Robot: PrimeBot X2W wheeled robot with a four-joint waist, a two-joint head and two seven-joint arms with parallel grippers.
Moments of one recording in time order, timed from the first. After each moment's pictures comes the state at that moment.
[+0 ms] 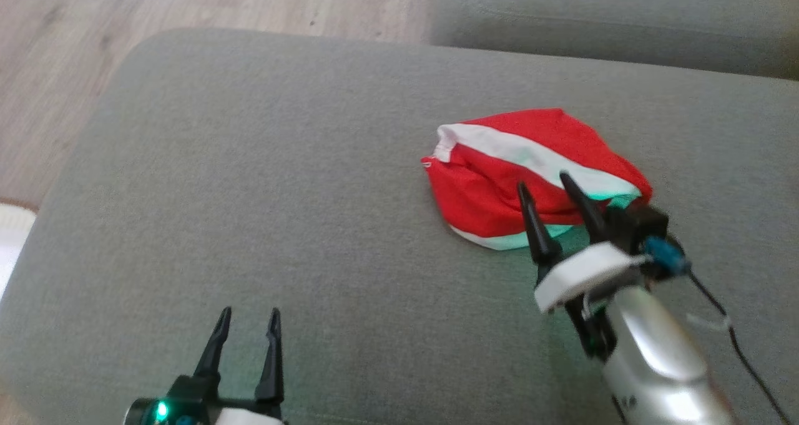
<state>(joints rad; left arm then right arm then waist) 0.07 0.05 -0.14 0.32 -0.12 -0.04 -0.26 -0.38 -0.05 0.28 0.66 0.25 0.13 -0.26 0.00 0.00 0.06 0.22</state>
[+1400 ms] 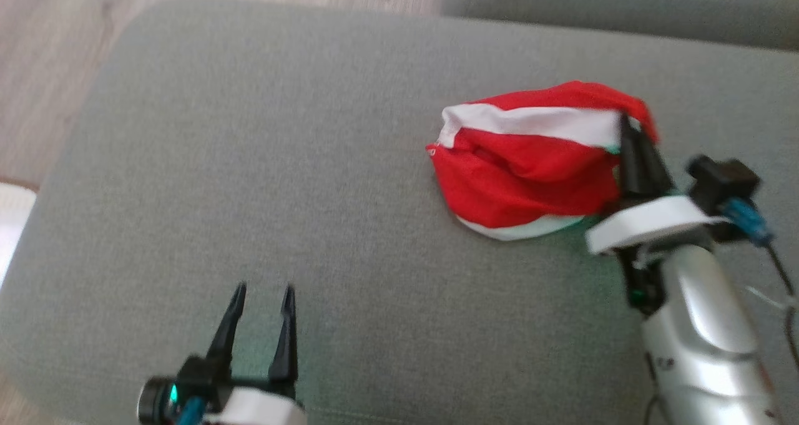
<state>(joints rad) 0.00 0.05 -0.21 0.31 -0.18 -0.02 -0.26 -0.44 -0.06 0.05 0.56 0.19 0.13 -0.26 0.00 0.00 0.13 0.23</state>
